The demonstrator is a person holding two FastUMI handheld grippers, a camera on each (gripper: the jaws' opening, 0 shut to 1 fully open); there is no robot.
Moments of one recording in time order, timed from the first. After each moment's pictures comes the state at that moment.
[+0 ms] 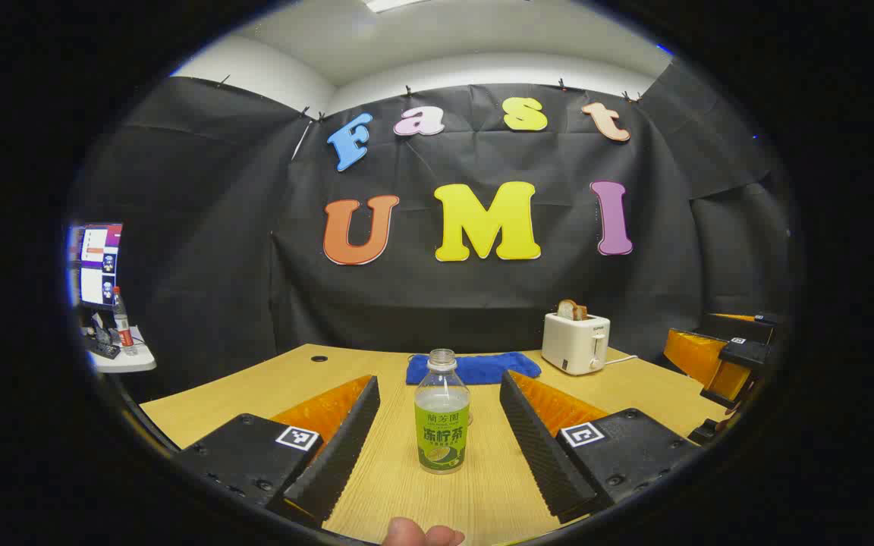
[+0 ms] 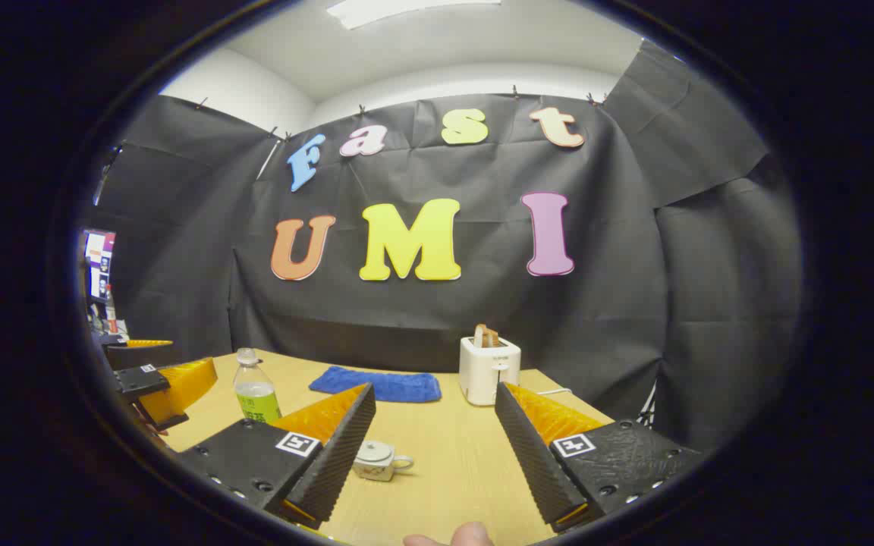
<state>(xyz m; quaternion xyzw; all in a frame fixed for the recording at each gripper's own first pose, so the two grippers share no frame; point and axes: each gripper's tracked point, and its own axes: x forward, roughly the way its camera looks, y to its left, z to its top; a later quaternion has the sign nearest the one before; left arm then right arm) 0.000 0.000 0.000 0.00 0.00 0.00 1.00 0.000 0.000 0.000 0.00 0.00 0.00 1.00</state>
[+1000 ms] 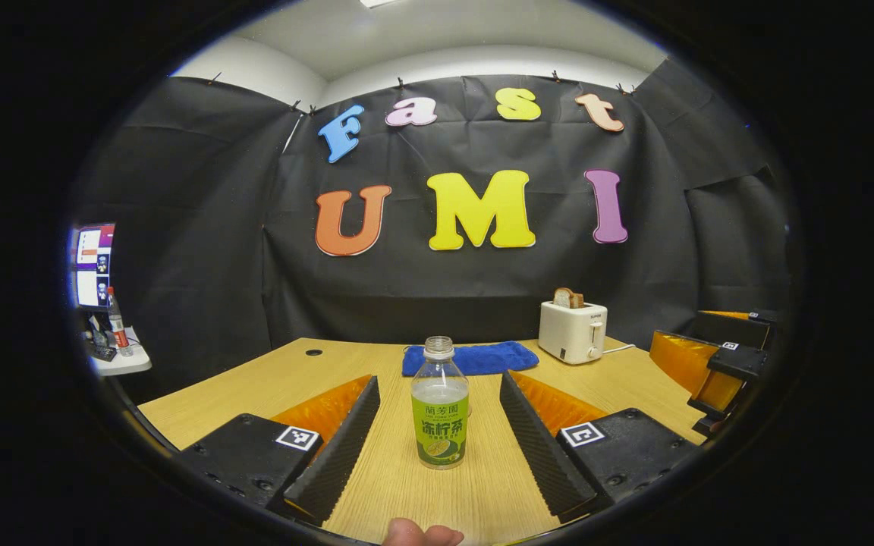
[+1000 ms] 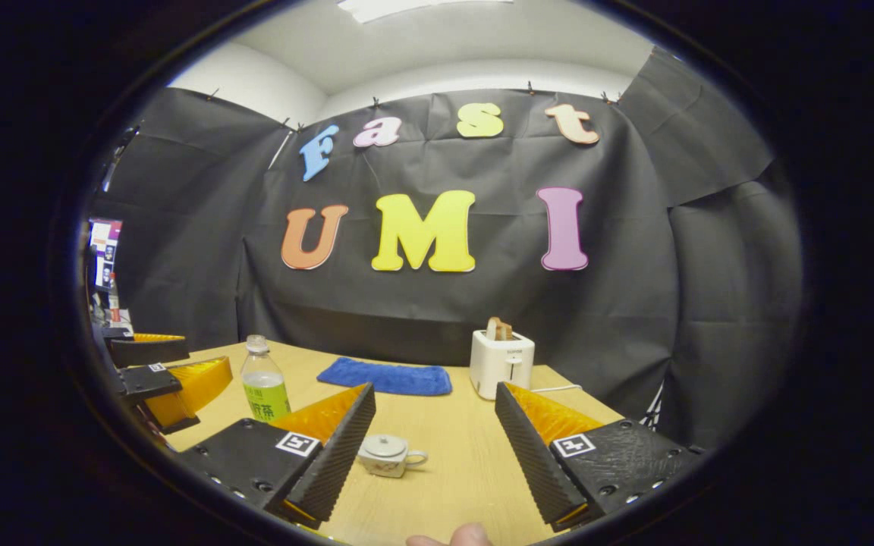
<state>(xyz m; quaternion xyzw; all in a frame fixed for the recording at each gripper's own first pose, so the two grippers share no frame) 0.003 -0.001 -0.010 0.01 0.01 -0.01 1.00 0.006 0.020 -0.016 -0.02 0.02 0.01 1.00</state>
